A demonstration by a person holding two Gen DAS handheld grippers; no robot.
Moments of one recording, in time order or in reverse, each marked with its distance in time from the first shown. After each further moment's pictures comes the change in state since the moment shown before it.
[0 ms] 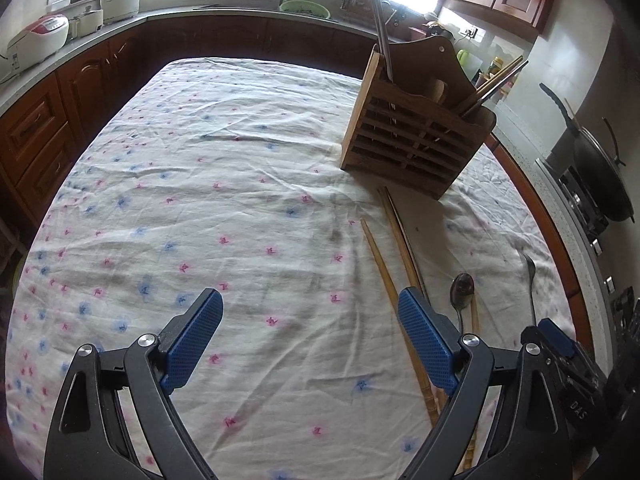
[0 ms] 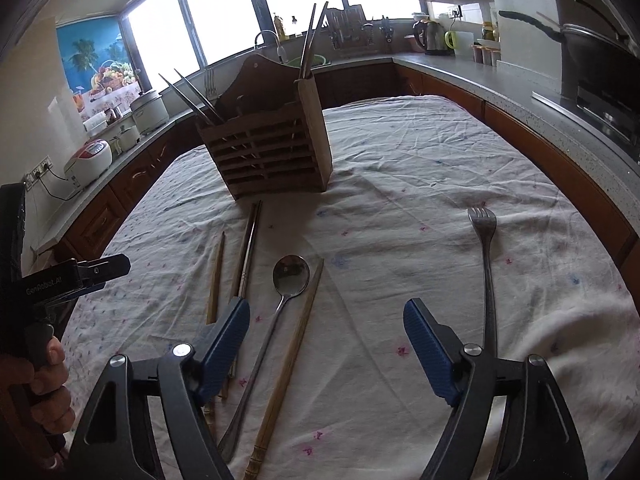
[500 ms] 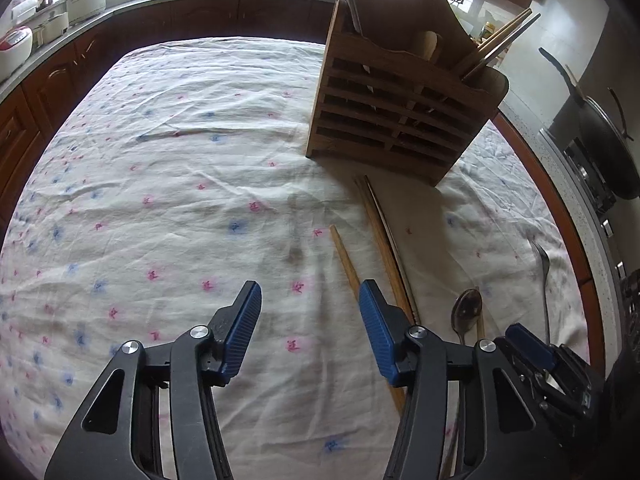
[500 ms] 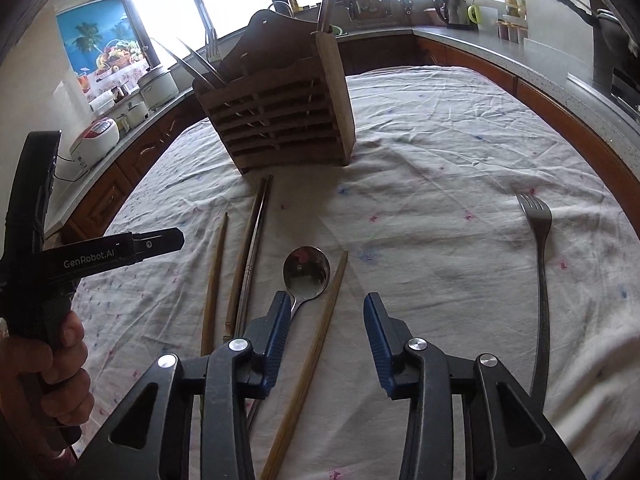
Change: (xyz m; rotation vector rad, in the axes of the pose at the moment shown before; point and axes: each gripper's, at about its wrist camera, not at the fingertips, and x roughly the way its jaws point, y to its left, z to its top) left arm 0.061 -0.034 0.028 0.070 0.103 -0.014; right arm 0.045 0.010 0.009 -0.032 0.108 0.051
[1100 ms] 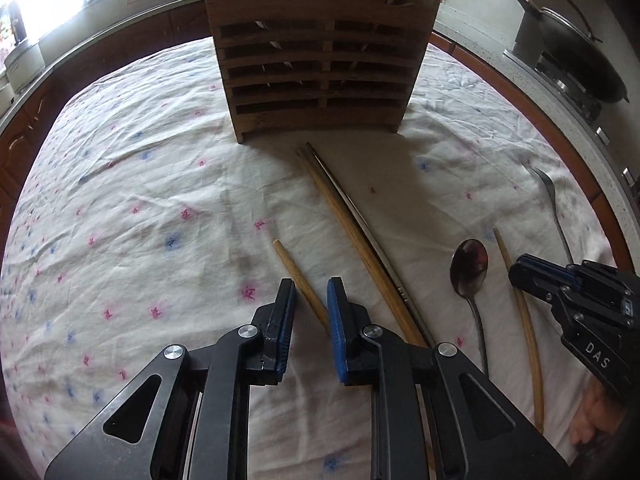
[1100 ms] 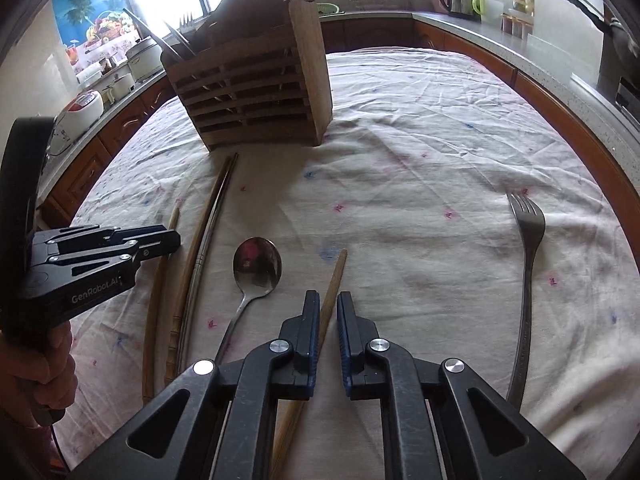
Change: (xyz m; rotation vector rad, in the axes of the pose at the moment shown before) left arm 0.023 -0.032 -0.010 0.250 0.053 -0.007; right arm 0.016 -0.021 0.010 -0.034 0.086 -0.048
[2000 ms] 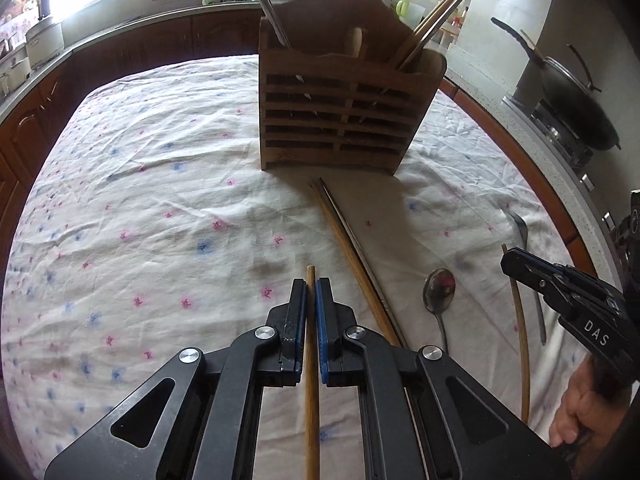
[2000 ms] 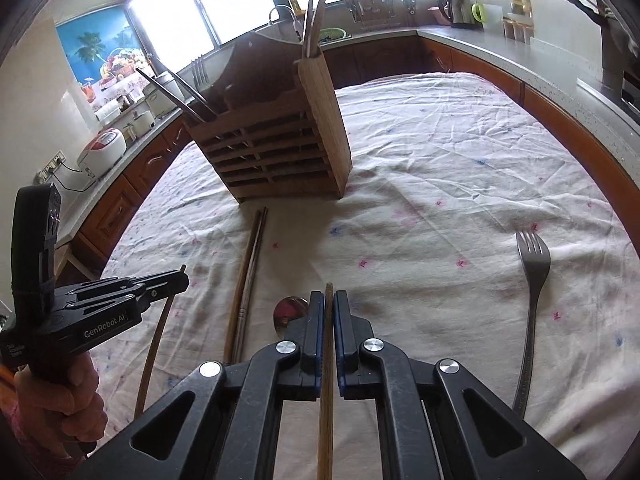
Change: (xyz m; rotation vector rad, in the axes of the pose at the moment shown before) left arm -0.055 0.020 -0.002 -0.089 -0.095 -0.043; right arm -0.031 0.003 0.023 0.042 -0.111 0.107
